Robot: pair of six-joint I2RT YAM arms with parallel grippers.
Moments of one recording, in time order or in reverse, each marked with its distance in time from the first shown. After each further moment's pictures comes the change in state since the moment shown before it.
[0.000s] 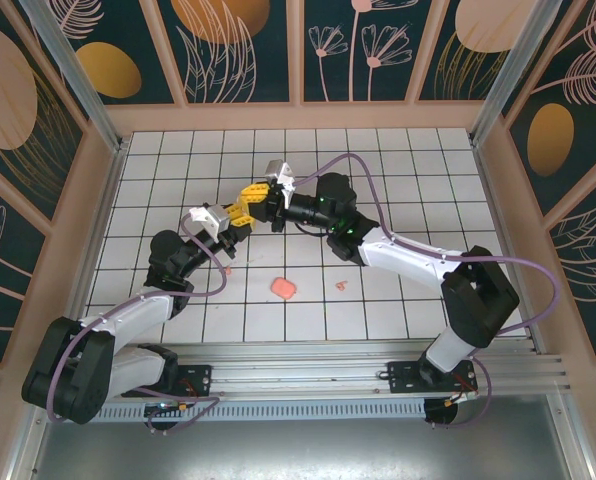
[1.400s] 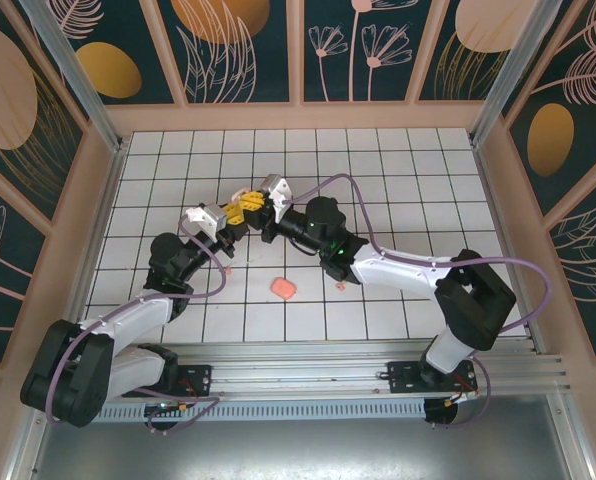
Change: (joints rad) left arm -0.004 -0.018 -0.021 -0.009 -0.100 -0.019; right arm 0.110 0.001 -0.099 0.098 0.352 -0.029
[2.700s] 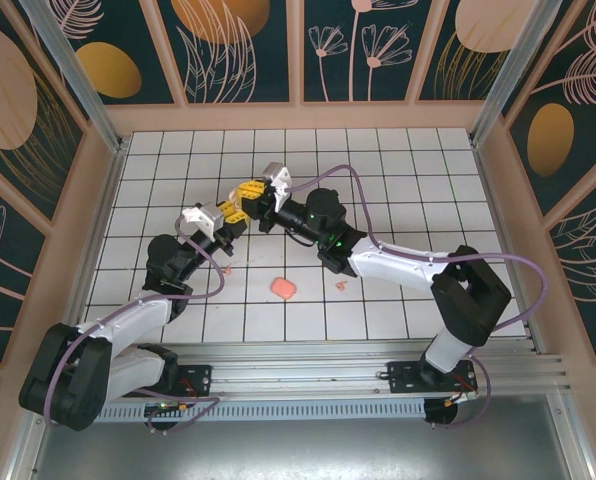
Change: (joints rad) left arm 0.000 -0.020 -0.001 0.030 -0.006 0.001; right arm -0.024 0.034 0.062 0.032 -0.030 0.067
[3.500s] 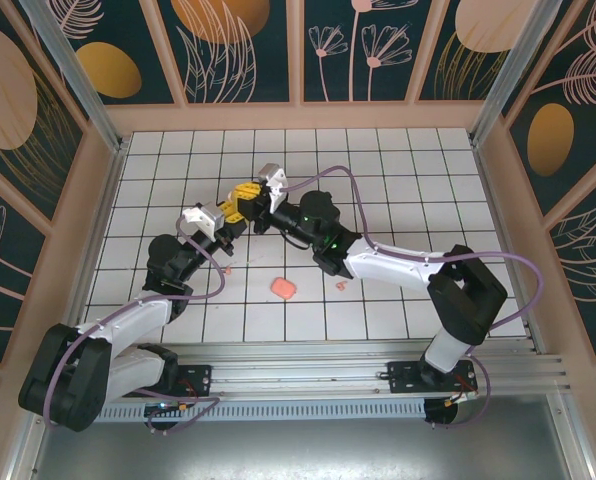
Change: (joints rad) left arm -0.002 -0.002 0.000 -0.016 -0.025 0.012; right arm 0.032 0.016 0.018 -0.026 0.064 0.037
